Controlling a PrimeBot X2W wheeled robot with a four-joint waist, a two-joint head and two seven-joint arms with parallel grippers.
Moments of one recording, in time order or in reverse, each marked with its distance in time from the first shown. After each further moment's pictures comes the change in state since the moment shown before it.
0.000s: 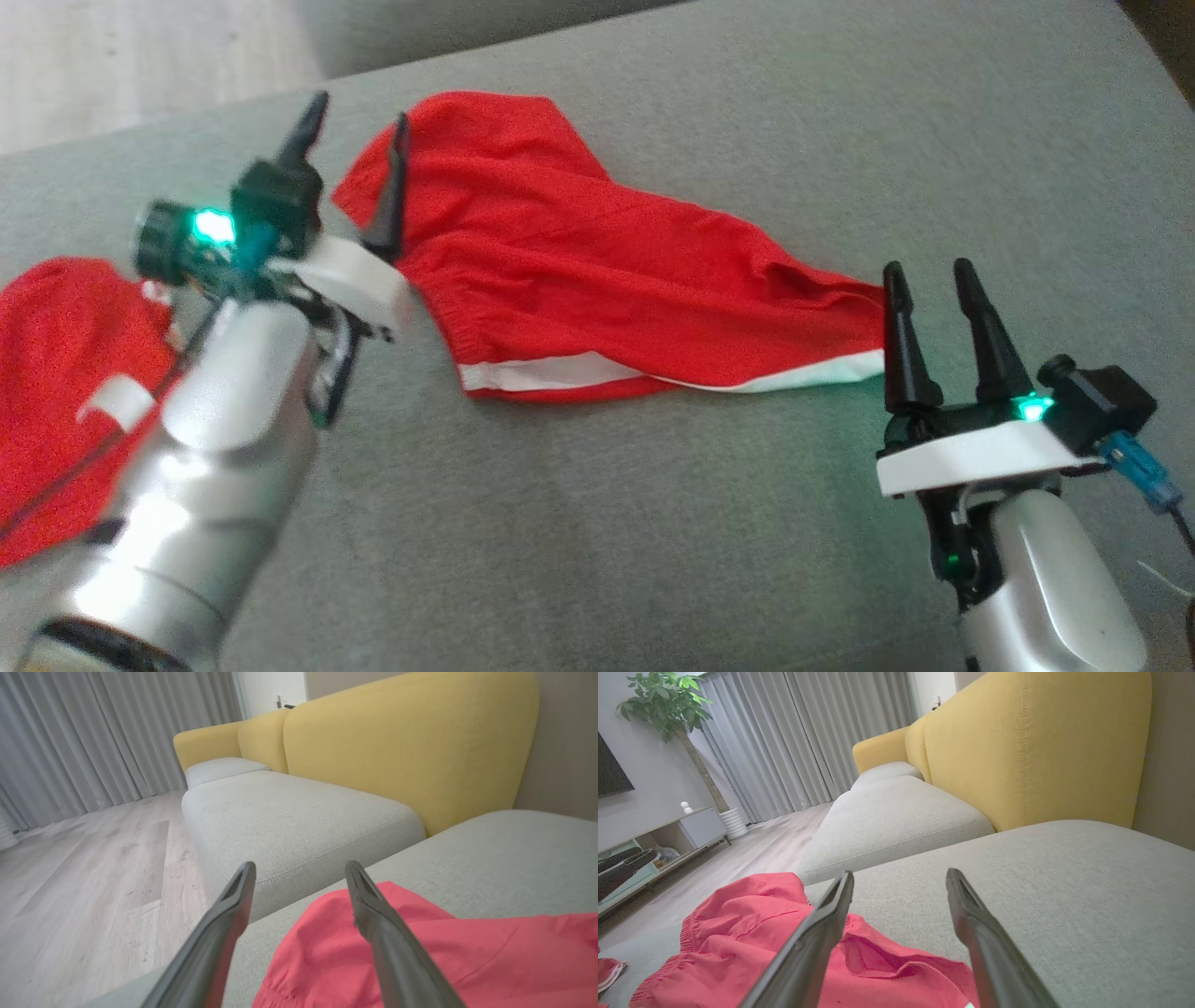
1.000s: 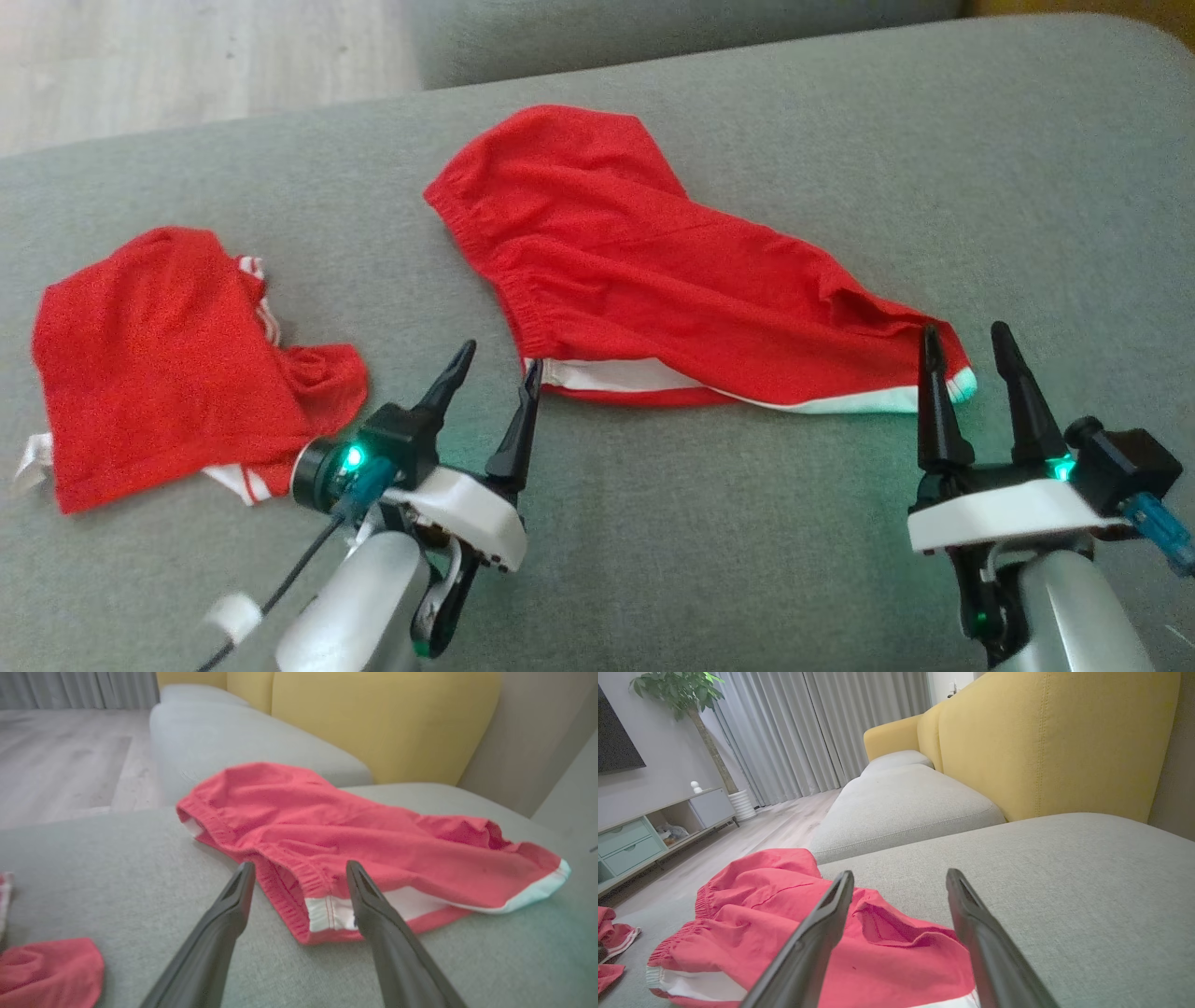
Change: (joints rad) left arm 0.510 -0.117 0.123 -0.360 0.076 -0.039 0.069; right arm 0.121 0.001 -0.080 -0.042 -0.065 0.000 0.000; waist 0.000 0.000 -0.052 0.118
